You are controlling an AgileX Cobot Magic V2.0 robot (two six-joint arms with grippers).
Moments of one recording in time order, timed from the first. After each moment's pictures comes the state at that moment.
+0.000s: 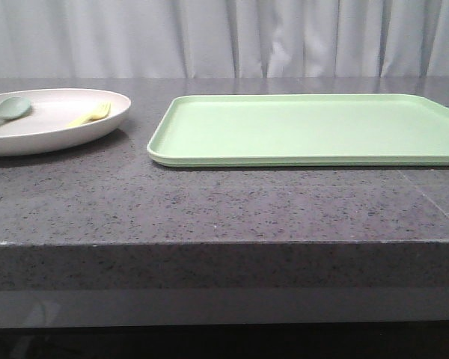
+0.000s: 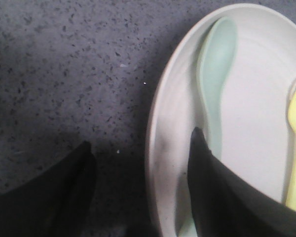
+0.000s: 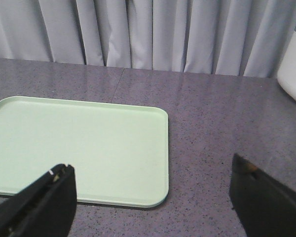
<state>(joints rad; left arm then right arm) 0.35 1.73 -1.20 -0.84 0.81 0.56 0.02 0.29 -0.58 0.01 0.51 0.00</state>
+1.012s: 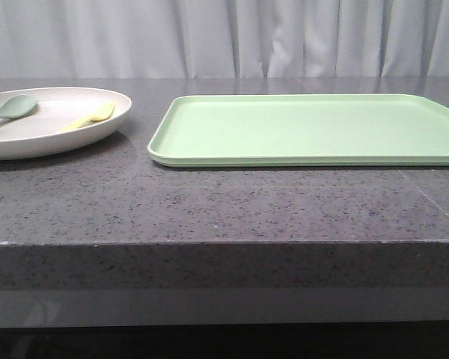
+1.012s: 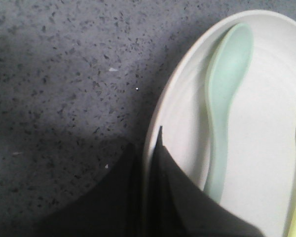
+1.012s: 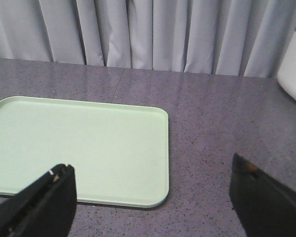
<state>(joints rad) 0.32 1.76 -1.21 -0.88 0.79 0.58 0.02 0.29 -0.58 0.01 0.51 0.00</state>
